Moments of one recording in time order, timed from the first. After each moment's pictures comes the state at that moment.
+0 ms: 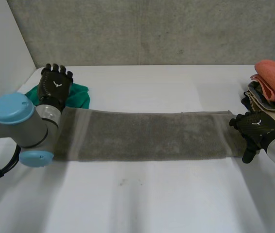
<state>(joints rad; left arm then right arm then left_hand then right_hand) 4.42 -2.22 -1.45 3.77 -1.60 3.91 1.58 -1.18 1.76 -0.15 1.25 2.47 0.20 0.21 0.21 0.20 0.05 0.25 0.29 0.30 0.29 0.12</state>
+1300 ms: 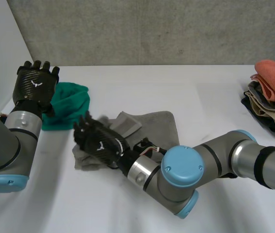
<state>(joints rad) 4.45 -1.84 -1.79 3.76 -1.60 3.71 2.37 -0.72 1.34 -0.71 1.10 2.22 0.20 0.21 0.21 0.21 0.05 0.20 0.22 0.21 0.24 0.07</state>
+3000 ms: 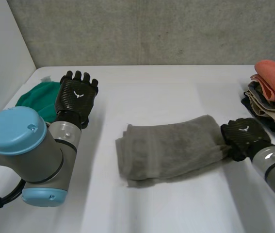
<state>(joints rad) 4.17 -1.94 -1.67 3.66 -1.77 3.79 1.72 -1.31 1.91 -0.24 1.35 2.62 0.20 0.20 0.21 0.20 0.05 0.94 1.17 1.18 1.19 0.98</state>
